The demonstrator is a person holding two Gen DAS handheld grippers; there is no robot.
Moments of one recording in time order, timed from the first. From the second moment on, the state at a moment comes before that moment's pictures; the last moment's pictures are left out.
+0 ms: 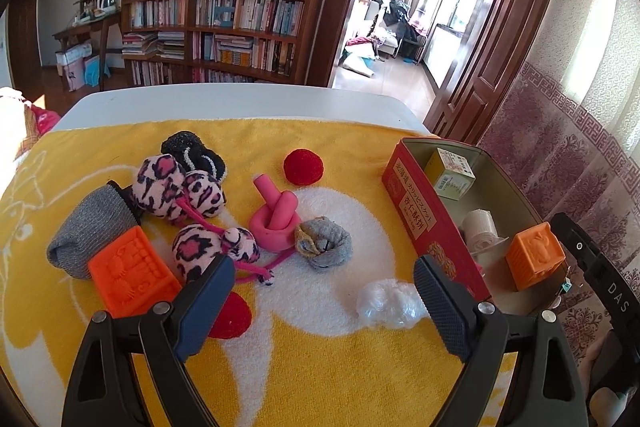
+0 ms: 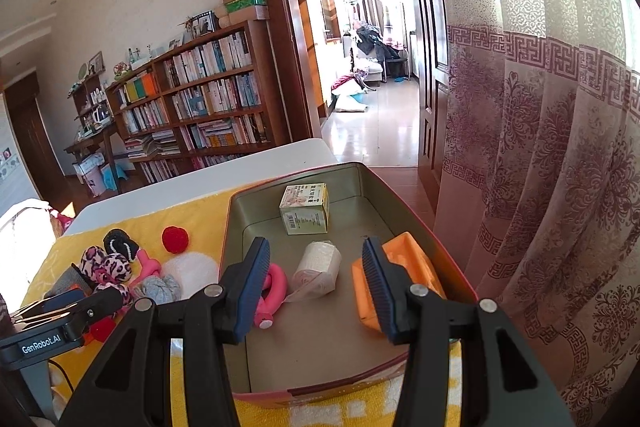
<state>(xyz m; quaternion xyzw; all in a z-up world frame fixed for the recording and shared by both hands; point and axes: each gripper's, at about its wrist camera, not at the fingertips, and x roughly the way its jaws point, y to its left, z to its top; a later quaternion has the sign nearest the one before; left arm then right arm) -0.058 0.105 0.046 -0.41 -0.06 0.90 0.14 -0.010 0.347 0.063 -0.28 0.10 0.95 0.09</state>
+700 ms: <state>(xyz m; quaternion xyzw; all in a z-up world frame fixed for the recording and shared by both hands) -0.047 0.039 0.042 -0.40 -0.09 0.90 0.11 -0.021 0.297 0.057 -0.31 0.12 0.94 -0.01</state>
